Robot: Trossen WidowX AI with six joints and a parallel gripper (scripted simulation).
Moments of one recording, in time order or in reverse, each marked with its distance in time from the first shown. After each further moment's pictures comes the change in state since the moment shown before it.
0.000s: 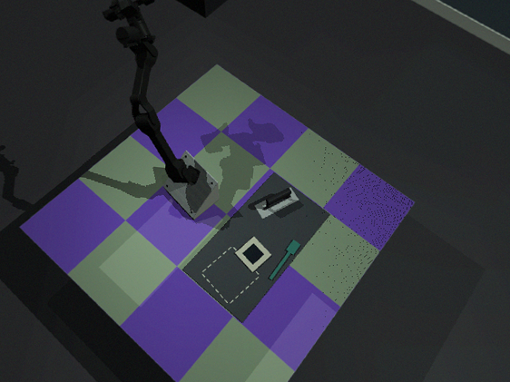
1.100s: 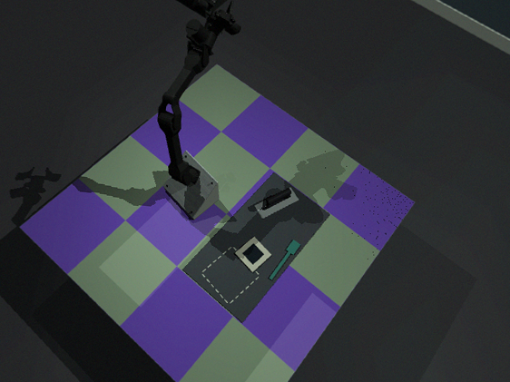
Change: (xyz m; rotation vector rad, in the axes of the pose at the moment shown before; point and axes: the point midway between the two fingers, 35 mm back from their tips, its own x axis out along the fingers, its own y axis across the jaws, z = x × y) arm -0.170 -0.312 -0.018 0.509 0.031 -0.856
